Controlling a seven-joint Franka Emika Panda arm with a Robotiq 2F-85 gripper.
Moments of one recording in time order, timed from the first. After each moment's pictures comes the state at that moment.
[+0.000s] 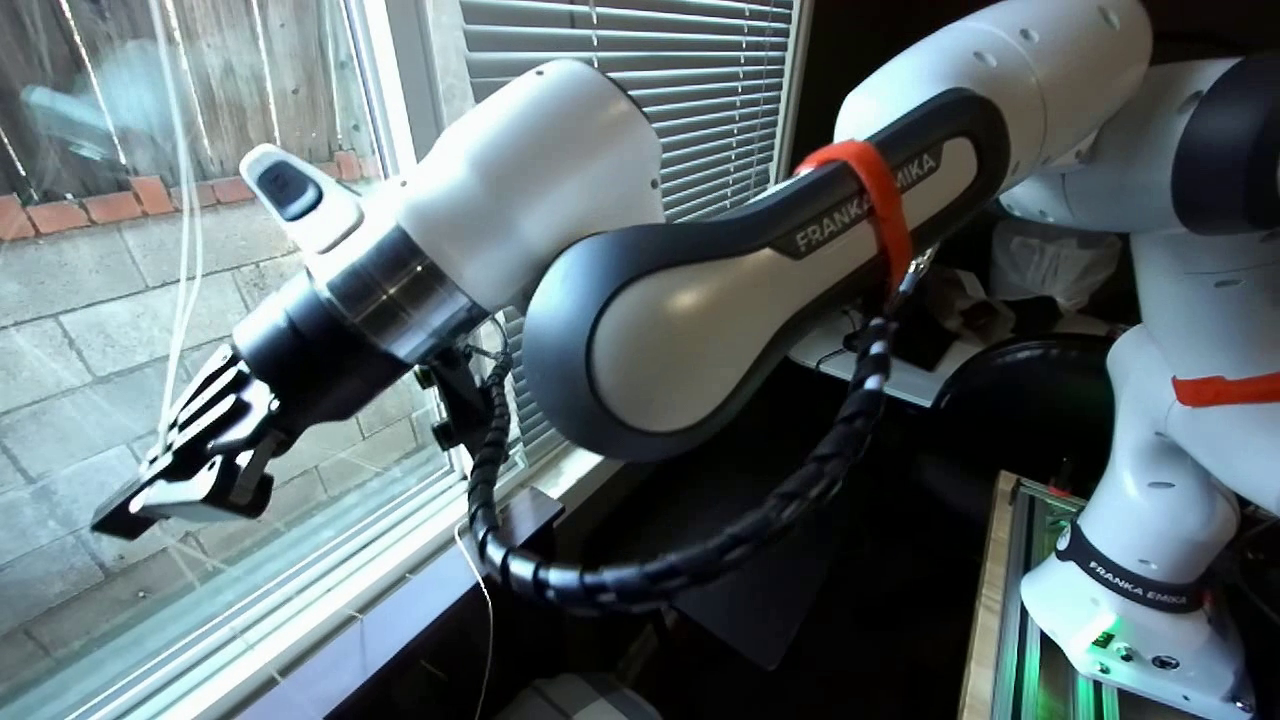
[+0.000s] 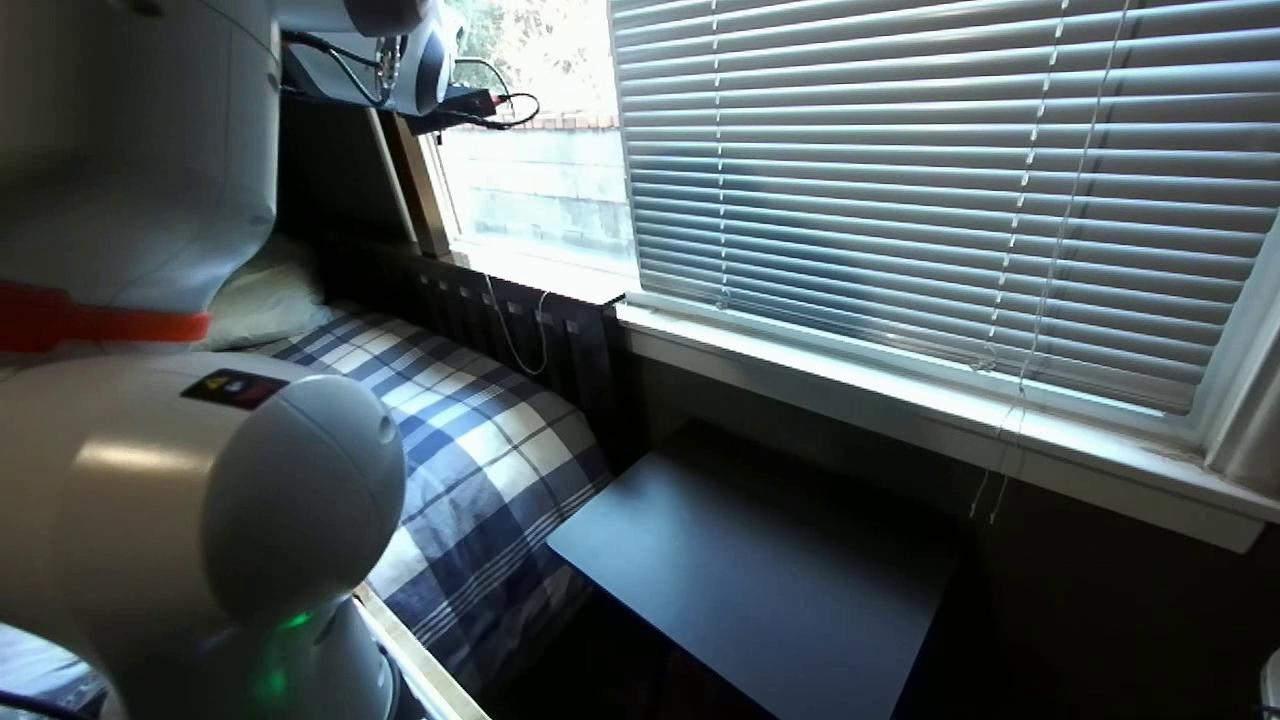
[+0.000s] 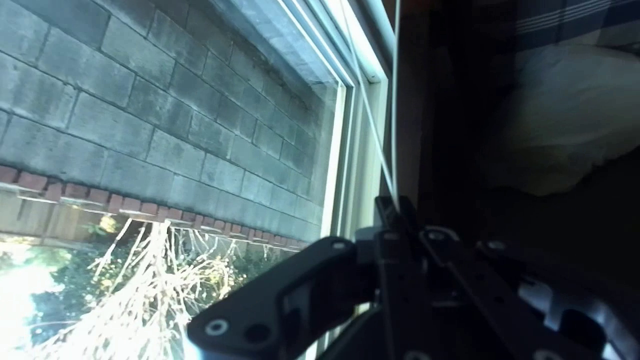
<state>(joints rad) 0.51 0.52 0.42 -1.48 0.09 2.95 -0.54</state>
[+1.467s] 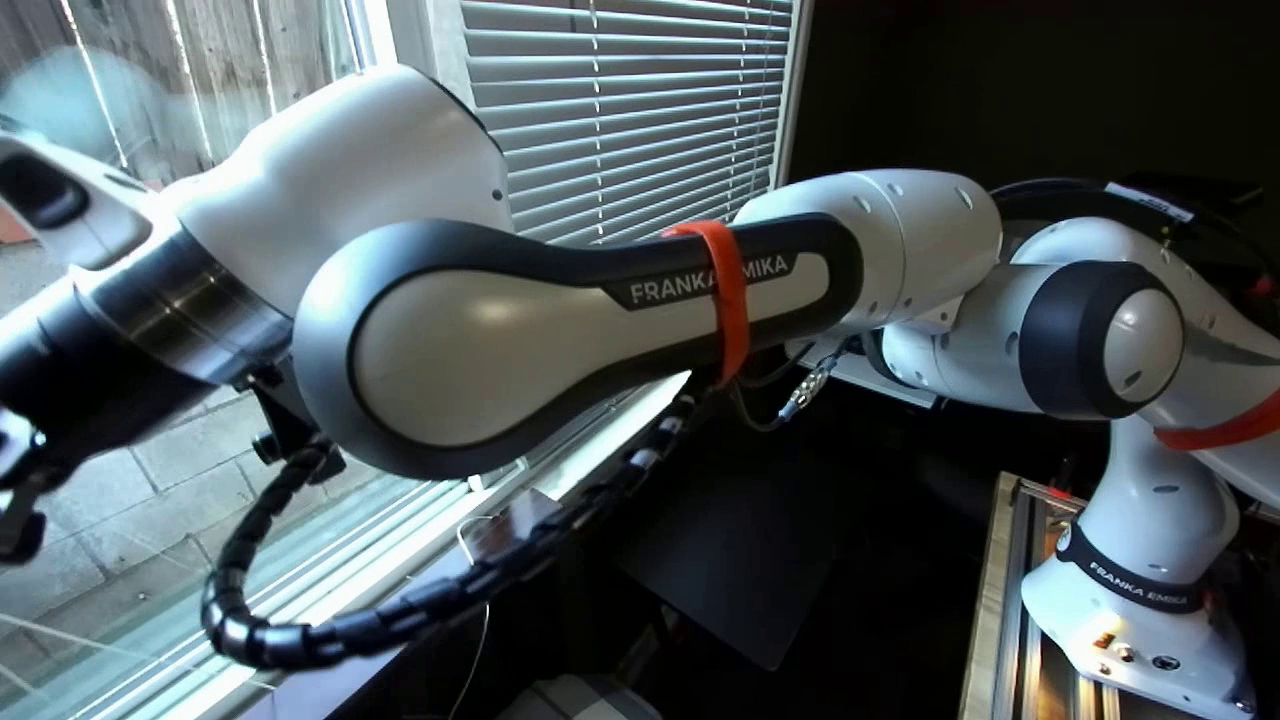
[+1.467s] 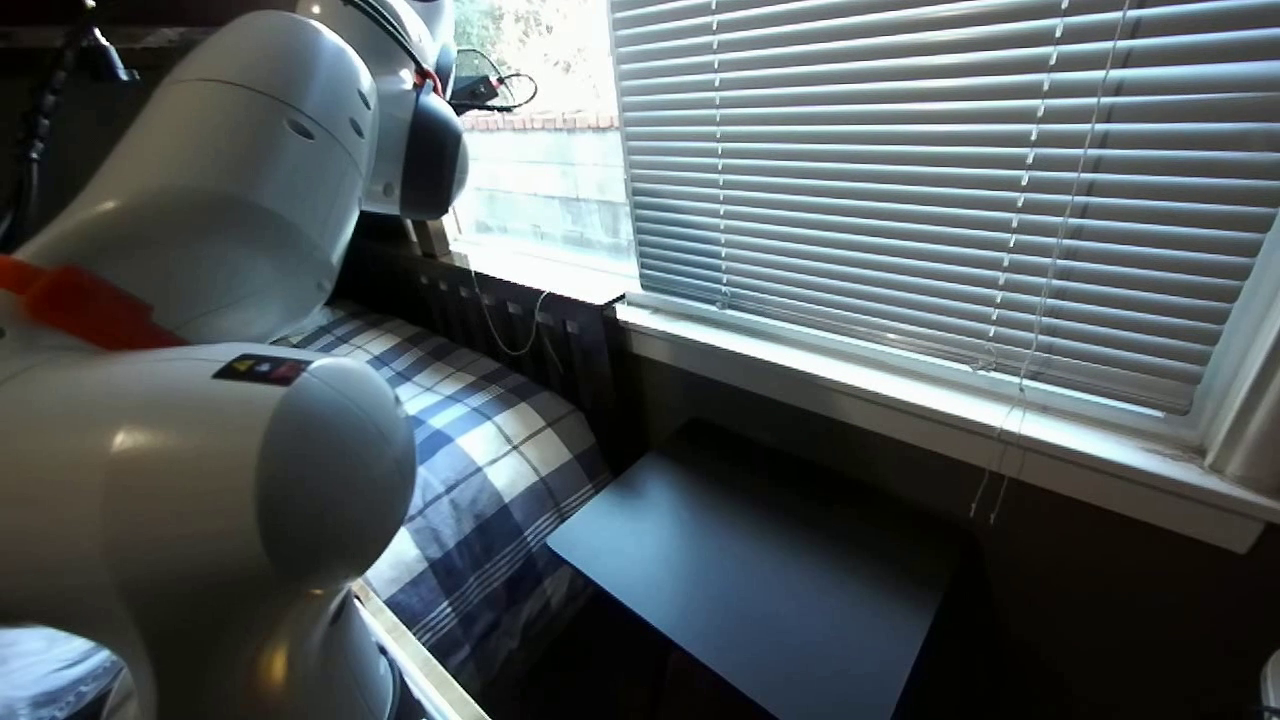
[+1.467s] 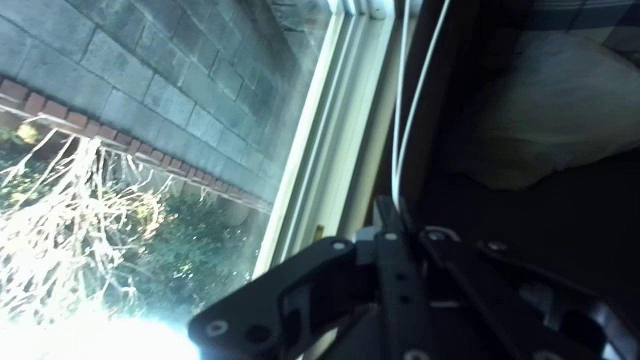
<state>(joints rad) 0.65 0.99 0.49 -0.68 -0.05 2.66 -0.78</state>
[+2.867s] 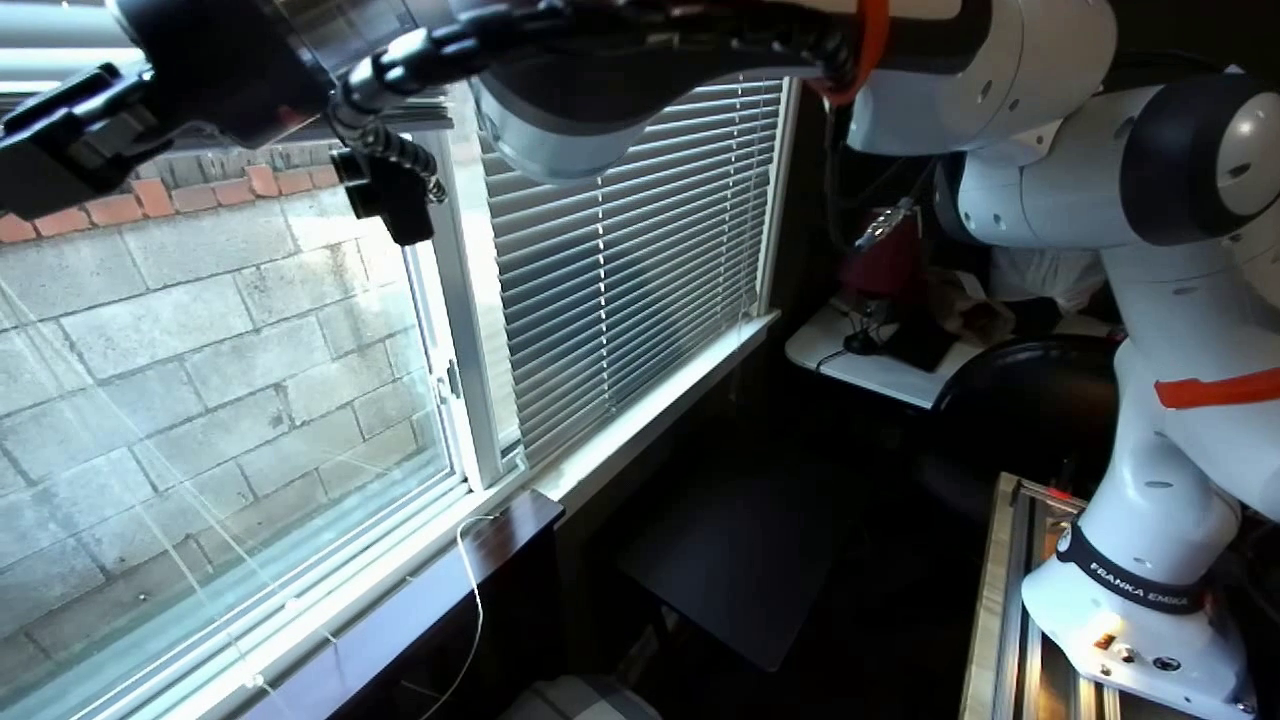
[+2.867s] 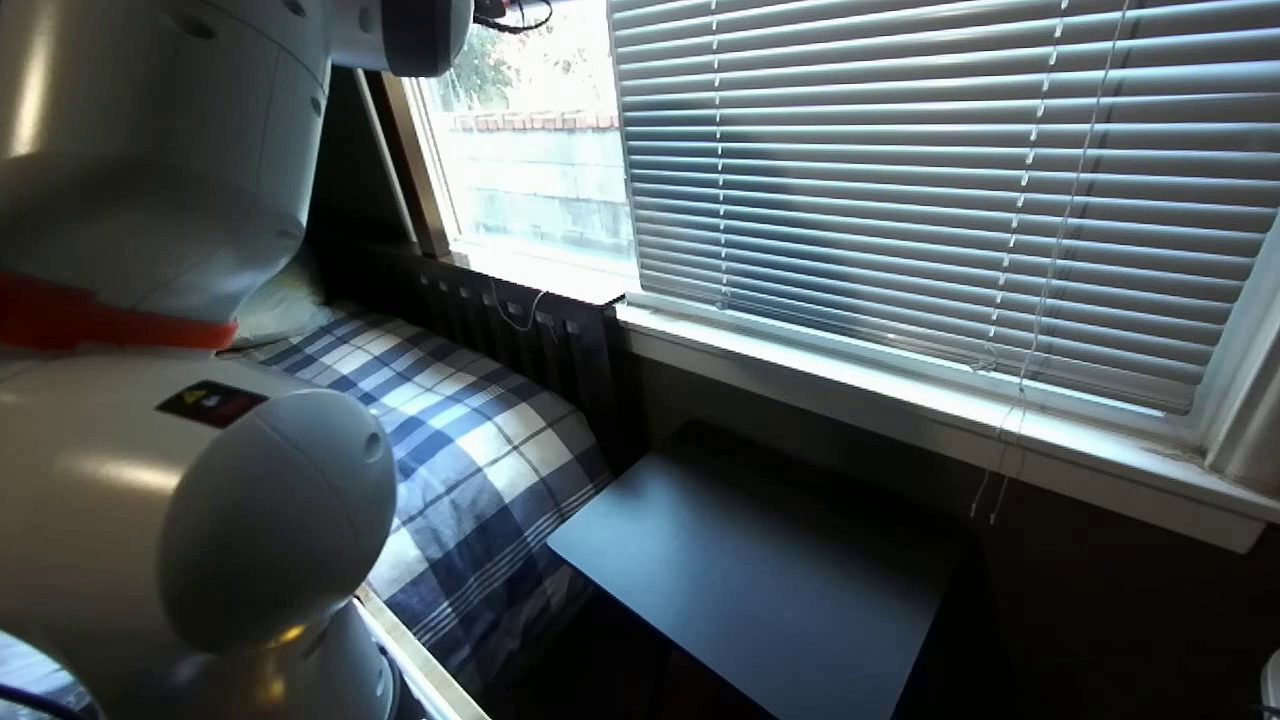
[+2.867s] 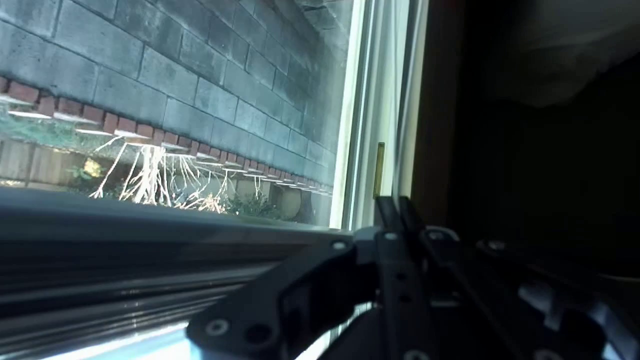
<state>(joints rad) 0.41 0.60 0.58 -1.08 0.08 2.69 -0.60</state>
